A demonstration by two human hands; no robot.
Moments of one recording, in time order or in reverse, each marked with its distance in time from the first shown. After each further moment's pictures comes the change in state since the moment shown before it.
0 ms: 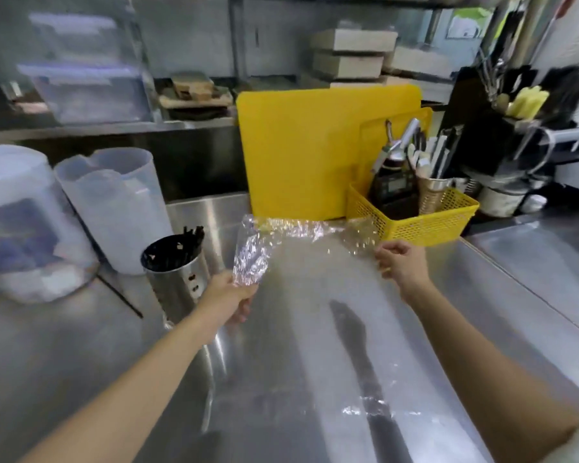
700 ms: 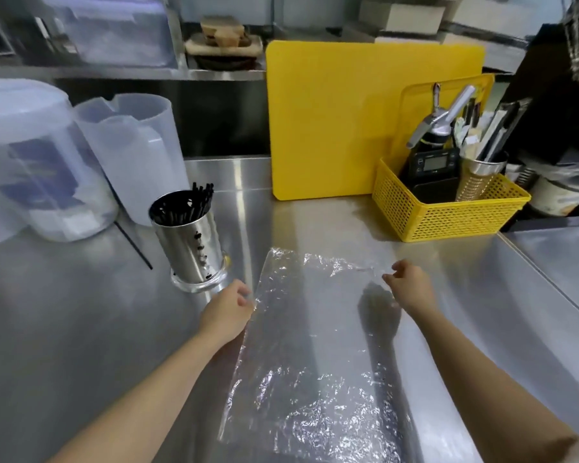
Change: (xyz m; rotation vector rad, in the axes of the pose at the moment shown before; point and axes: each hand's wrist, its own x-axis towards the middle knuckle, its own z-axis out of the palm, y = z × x) left_hand -0.011 -0.080 0.023 0.487 0.159 -0.055; right_hand 0.024 0.090 -0.002 -0.750 -0.121 0.003
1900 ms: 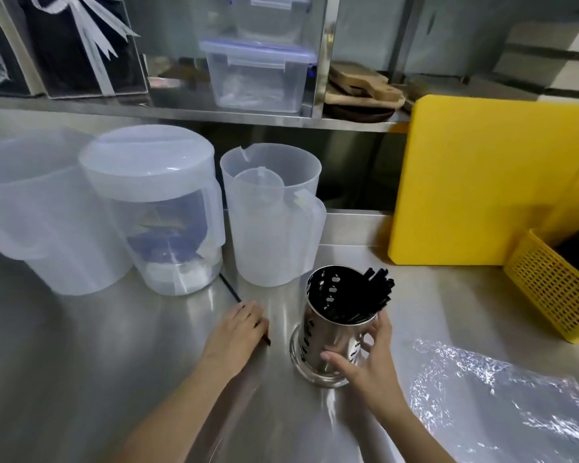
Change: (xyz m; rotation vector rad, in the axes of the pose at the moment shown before) left_hand 0.145 -0.148 -0.164 1.059 0.159 0.656; right_hand -0.095 -0.236 0.198 0.716 -0.290 -0.438
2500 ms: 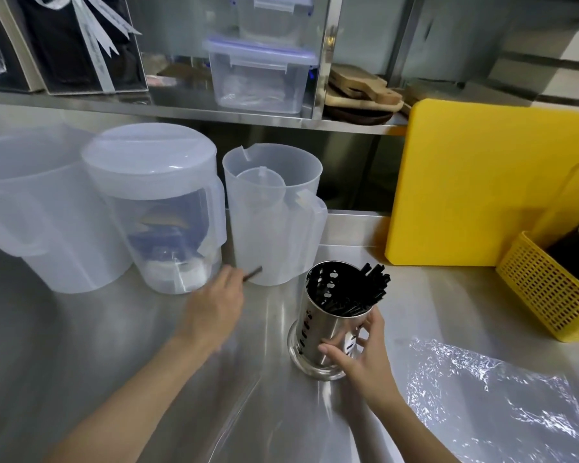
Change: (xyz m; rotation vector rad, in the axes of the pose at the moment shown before) left_hand -0.005 -0.027 -0.068 -0.325 0.432 -0.316; right_hand 0.002 0.006 0.002 -0.041 -0.002 0.045
